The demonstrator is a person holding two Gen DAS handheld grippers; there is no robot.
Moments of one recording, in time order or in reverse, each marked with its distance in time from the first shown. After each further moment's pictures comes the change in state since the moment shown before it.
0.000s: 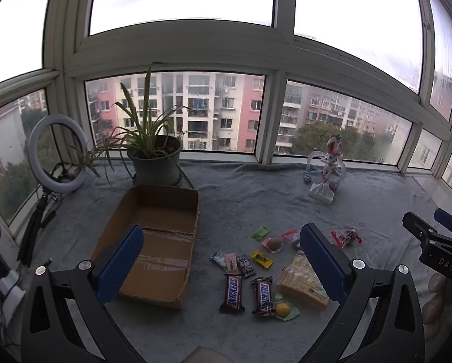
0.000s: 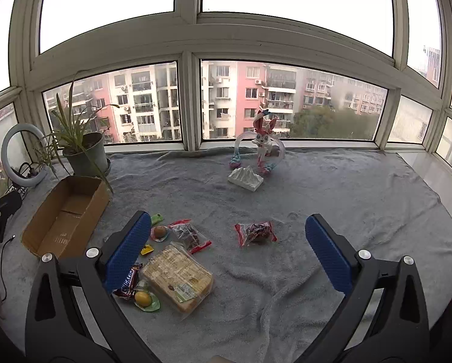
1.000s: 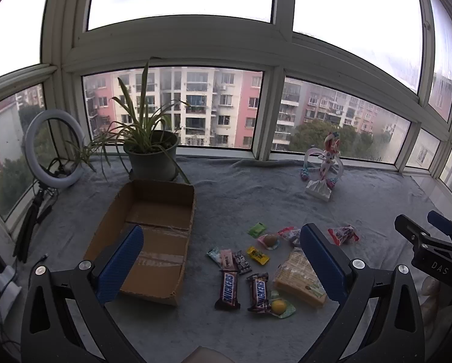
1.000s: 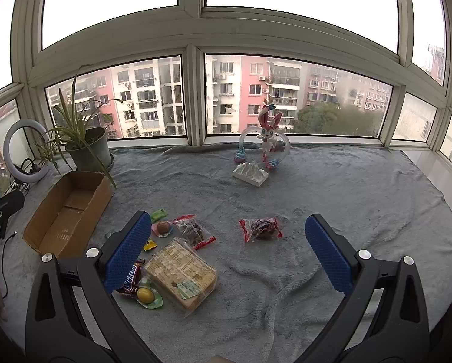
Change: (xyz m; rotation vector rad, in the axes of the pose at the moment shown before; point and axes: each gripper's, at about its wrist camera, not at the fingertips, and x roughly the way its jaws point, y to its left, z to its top) left arm 0.000 -0.004 -0.003 -0.006 0.016 -0.011; right arm 0.004 0.005 -0.009 -0.006 0.008 0.007
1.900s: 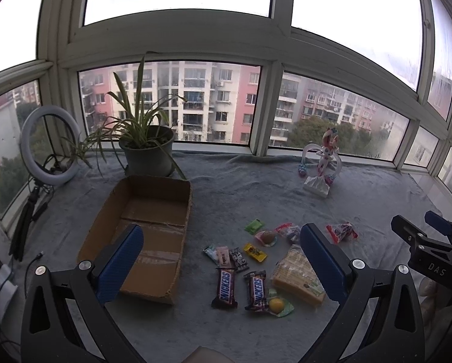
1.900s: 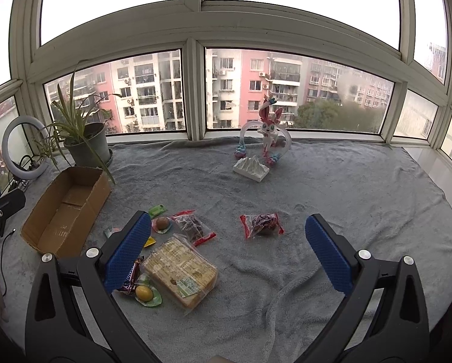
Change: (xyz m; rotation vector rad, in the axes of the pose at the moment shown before) left arm 0.007 0.002 0.002 -0.008 0.025 -0.018; right arm 0.004 0.001 -0.007 0.002 0.018 0.005
